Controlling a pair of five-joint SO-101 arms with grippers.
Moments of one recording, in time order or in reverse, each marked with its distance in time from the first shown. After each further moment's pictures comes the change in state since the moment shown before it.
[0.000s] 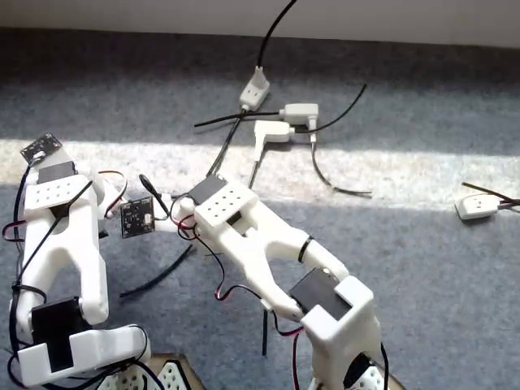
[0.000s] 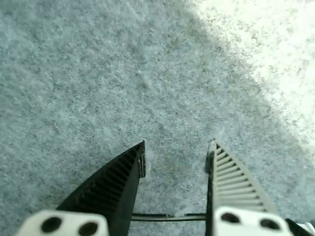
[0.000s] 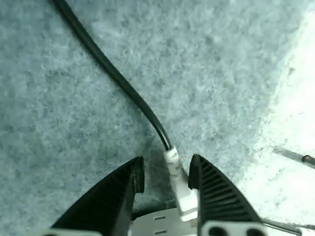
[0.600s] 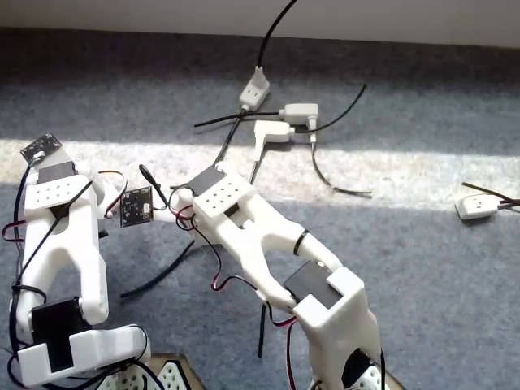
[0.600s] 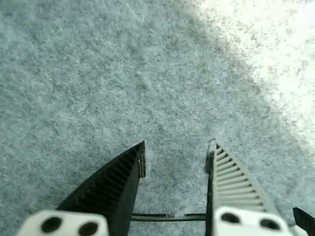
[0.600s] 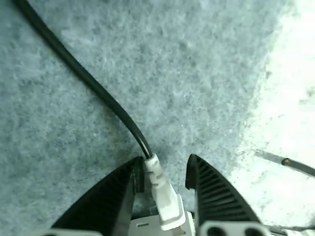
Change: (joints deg) left arm 0.0 0.0 0.0 -0.2 -0.1; right arm 0.8 2.8 -4.6 -0.1 0.0
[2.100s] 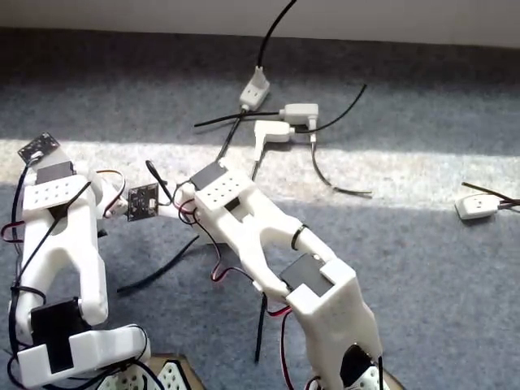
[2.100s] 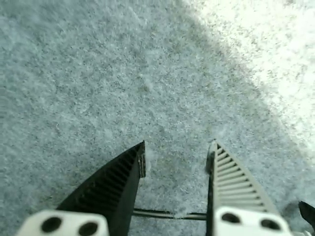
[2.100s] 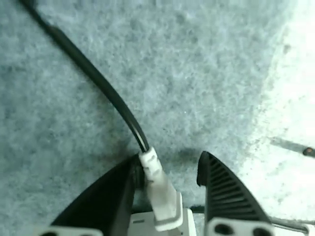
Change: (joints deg) left arm -0.2 0.0 0.0 -0.2 0.3; right arm 1.4 4.5 -3.9 3.5 -1.5
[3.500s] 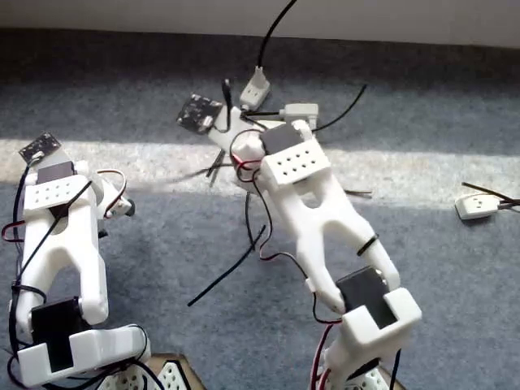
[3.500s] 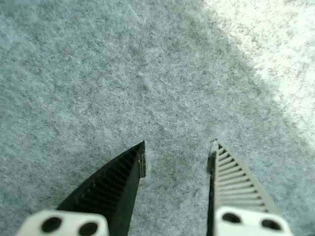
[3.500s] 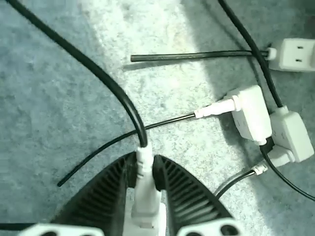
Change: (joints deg) left arm 0.0 0.0 0.0 0.0 -0.1; right arm 15.8 -20.0 4.8 -4.0 -16.9
